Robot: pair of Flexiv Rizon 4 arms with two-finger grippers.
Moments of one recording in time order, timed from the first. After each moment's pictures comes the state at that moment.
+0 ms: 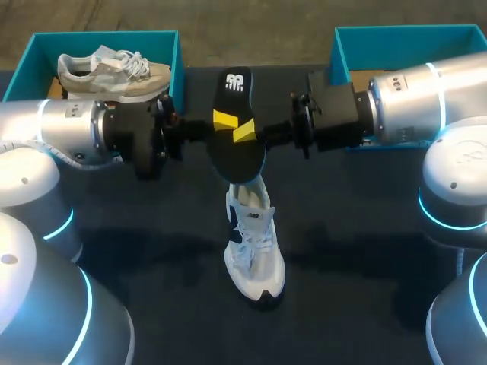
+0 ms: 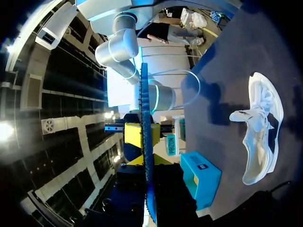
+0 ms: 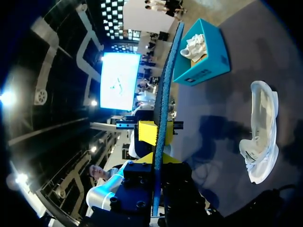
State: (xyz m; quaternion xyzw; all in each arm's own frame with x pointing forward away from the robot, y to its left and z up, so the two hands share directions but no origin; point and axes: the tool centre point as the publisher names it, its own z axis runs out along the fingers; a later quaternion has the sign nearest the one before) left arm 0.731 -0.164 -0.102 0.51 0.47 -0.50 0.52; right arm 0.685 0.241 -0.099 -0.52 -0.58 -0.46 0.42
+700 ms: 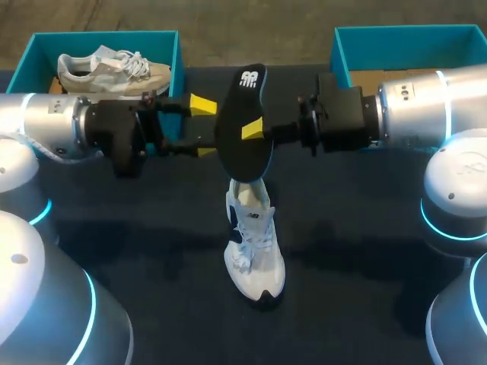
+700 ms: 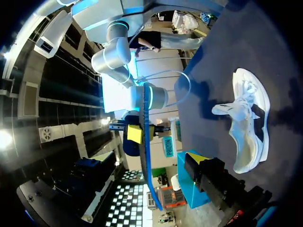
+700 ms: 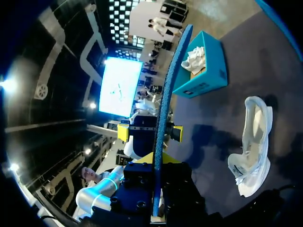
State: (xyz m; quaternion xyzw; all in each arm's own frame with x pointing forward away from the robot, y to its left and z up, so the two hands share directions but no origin) left arm 0.742 -0.127 -0.117 0.54 0.46 -0.48 0.52; right arm 0.703 0.227 -0.110 -0.52 -0.59 -0.51 0.35
